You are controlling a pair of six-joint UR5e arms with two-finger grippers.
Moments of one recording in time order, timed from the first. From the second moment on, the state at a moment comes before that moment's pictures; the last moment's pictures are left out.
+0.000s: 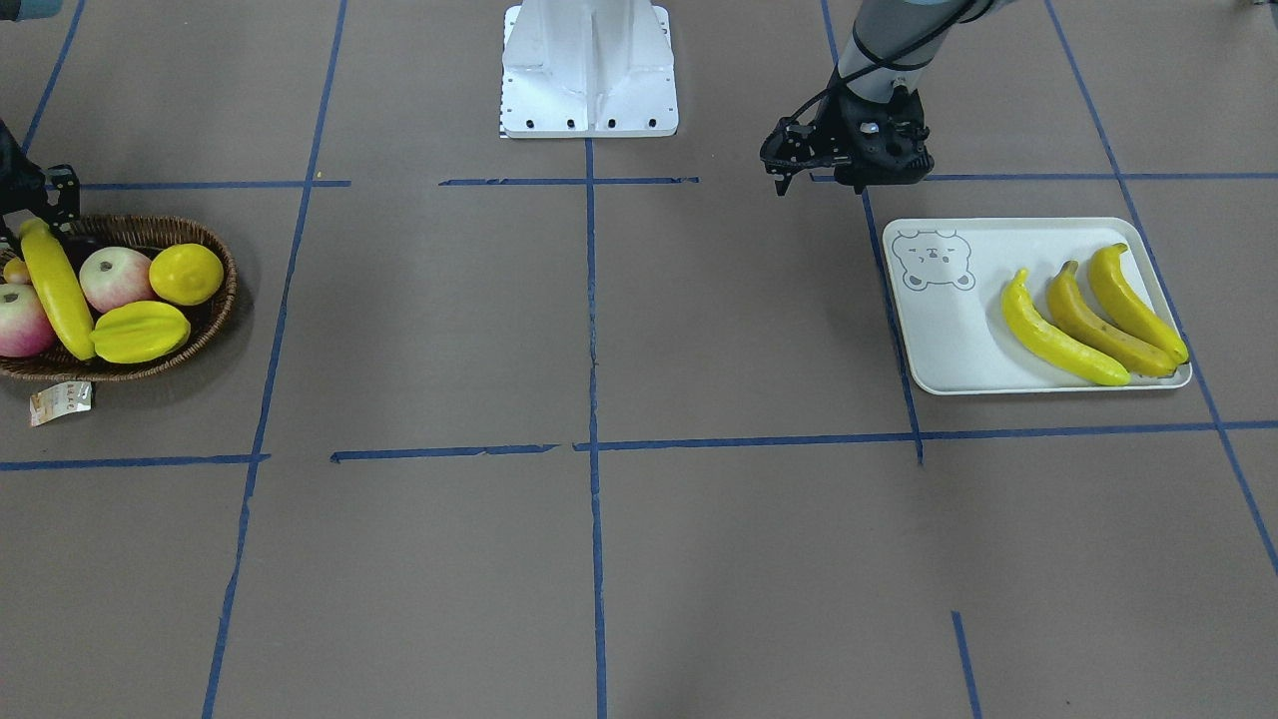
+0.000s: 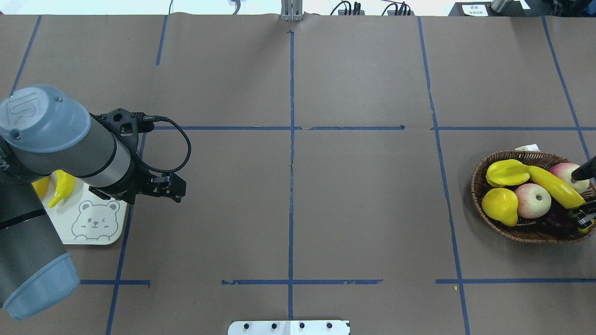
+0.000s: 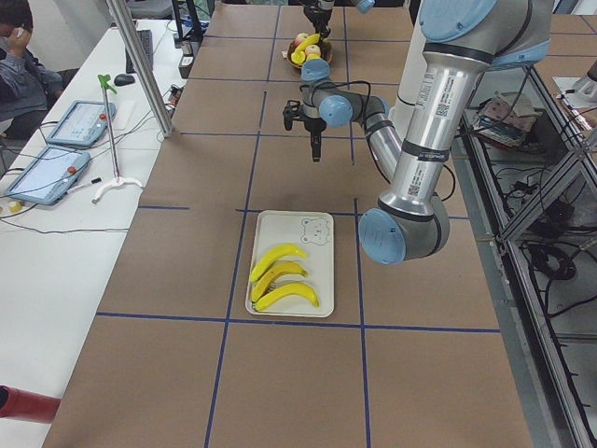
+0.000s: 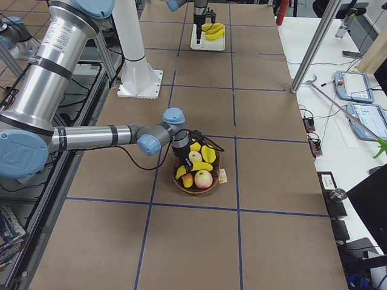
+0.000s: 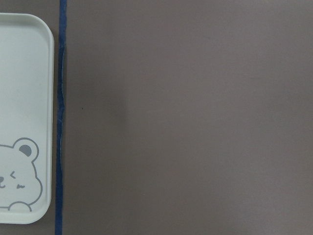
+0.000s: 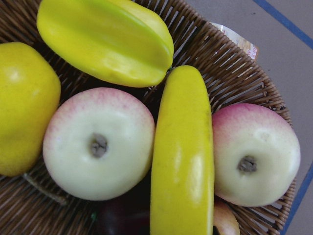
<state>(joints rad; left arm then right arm) -0.63 -1.88 -2.14 -1.41 -2.04 -1.15 0.83 -2.00 1.97 -1.01 1.89 0.32</state>
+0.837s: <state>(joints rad) -0.63 -1.88 -2.14 -1.41 -2.04 -1.15 0.86 -2.00 2.00 -1.00 1.91 0.32</state>
